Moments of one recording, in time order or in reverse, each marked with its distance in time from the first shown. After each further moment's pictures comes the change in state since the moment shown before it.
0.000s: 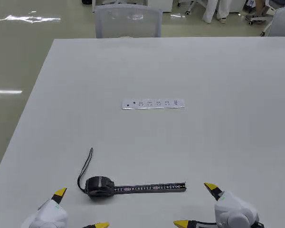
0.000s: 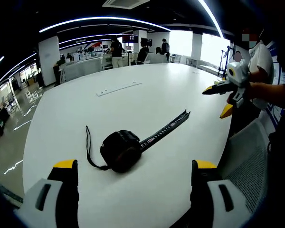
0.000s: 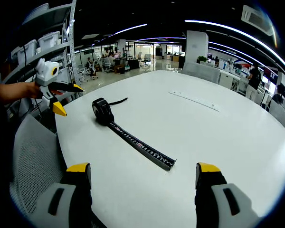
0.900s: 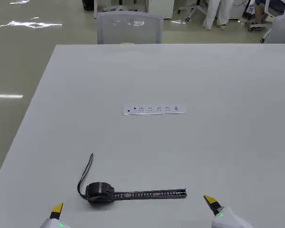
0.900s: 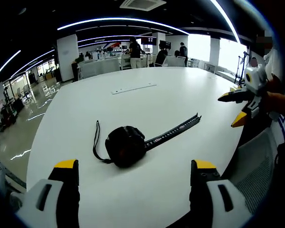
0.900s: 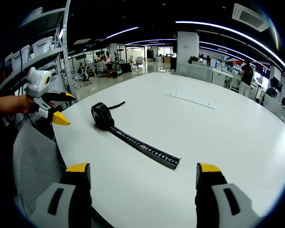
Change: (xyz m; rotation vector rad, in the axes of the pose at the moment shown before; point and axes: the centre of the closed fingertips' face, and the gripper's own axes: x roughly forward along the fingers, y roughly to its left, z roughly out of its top) left arm -0.005 -0.002 -0.007 -0.090 -0.011 0.156; right arm -0.002 0.015 0.003 0.058 -0.026 -0.059
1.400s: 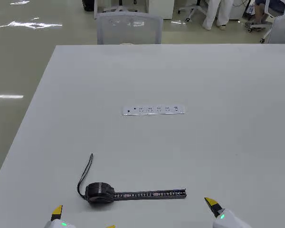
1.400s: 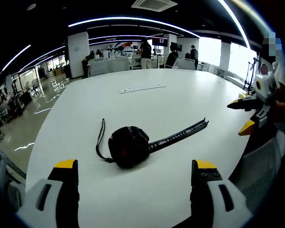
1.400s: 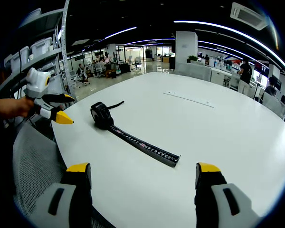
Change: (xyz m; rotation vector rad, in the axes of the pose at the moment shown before) left arm 0.005 0.001 0.000 -0.057 -0.012 0.082; right arm -0.002 -0.002 -0.006 0.015 0.001 -0.002
